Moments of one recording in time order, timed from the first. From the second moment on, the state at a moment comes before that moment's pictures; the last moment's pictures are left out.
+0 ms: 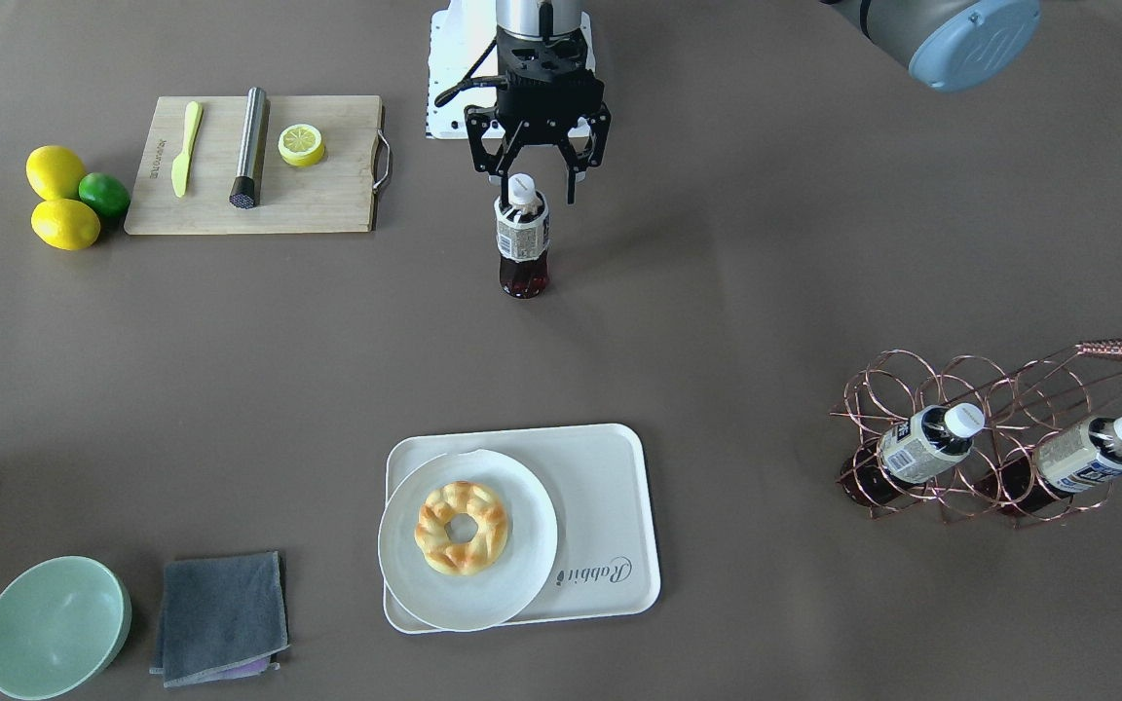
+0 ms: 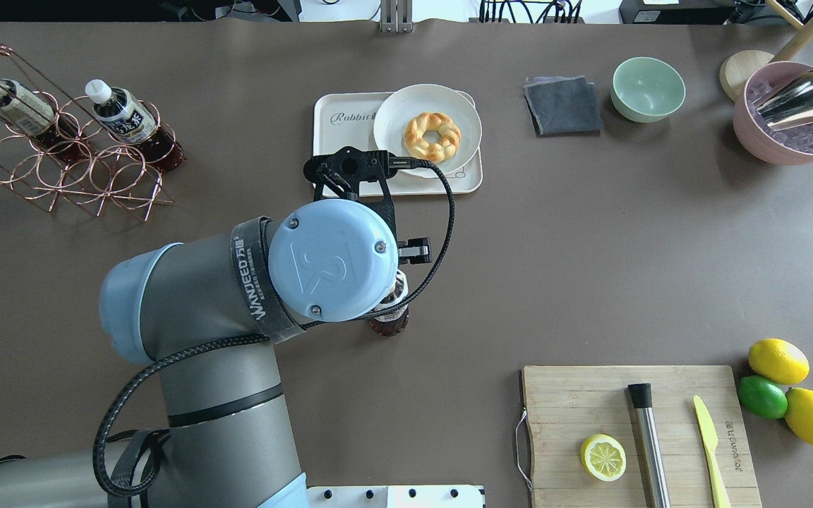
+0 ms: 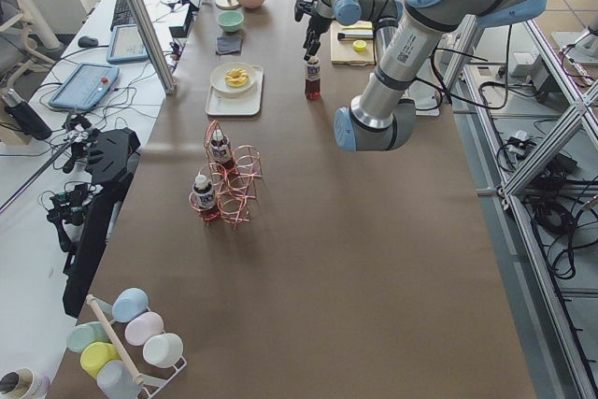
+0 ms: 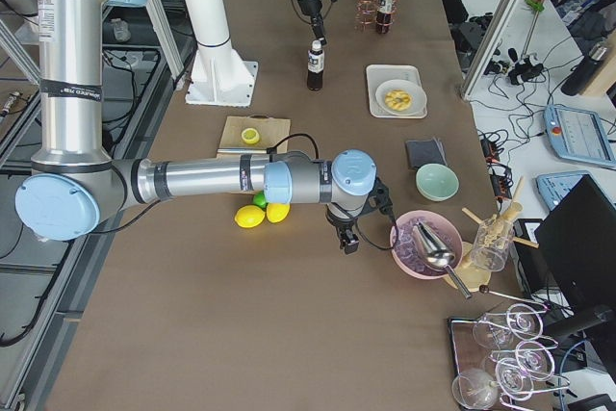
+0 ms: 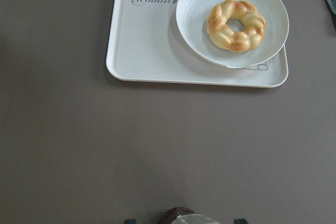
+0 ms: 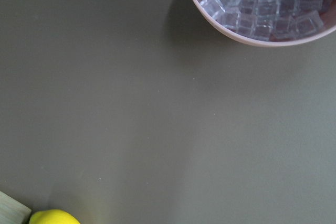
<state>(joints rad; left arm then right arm) -0.38 -2.41 -1.94 -1.24 -1.47 -1.40 1.49 -1.63 1.76 -1.62 2.46 -0.31</state>
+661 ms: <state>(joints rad) -0.63 -2.31 -2.06 -1.24 -1.76 -1.18 1.30 -1.47 2.03 -1.63 2.43 0.31</state>
